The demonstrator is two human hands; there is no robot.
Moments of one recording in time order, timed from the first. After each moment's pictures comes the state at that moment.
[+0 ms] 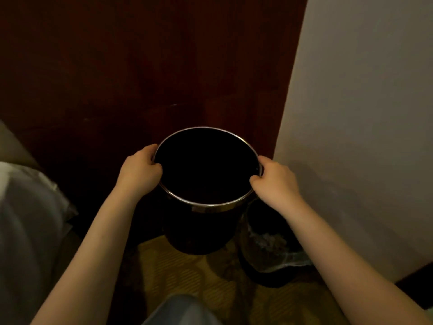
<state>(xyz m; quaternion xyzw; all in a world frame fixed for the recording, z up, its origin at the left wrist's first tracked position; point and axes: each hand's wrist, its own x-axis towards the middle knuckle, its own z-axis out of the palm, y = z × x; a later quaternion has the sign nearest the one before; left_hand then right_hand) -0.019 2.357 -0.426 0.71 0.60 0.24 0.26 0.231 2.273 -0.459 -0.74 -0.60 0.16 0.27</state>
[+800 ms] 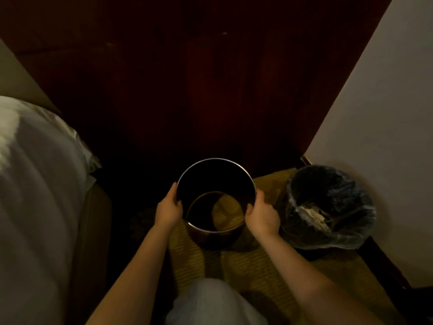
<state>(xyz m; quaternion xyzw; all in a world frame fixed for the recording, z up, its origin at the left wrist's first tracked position) -0.099 2.375 -0.700 0.56 0.68 0.24 0.40 0.126 2.312 -0.697 -0.81 -0.52 0.21 0.17</state>
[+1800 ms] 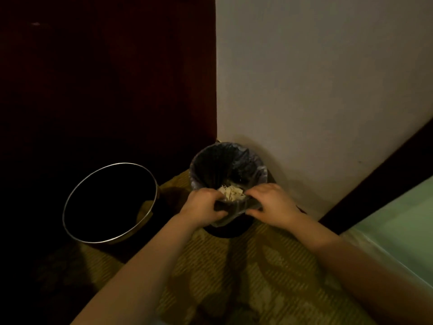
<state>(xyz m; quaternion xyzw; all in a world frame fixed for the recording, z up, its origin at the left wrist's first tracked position) 0.172 2.302 -0.687 0.93 0.30 -0.04 0.19 0.361 2.181 -0.703 -0.72 -0.69 0.07 0.08</state>
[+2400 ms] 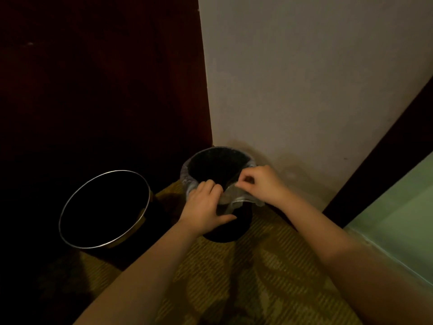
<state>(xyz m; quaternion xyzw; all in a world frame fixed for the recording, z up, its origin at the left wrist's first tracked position) 0.185 2.276 -0.687 0.95 0.28 0.07 0.08 0.373 2.207 -0.668 -0.74 -0.60 0.15 0.26</state>
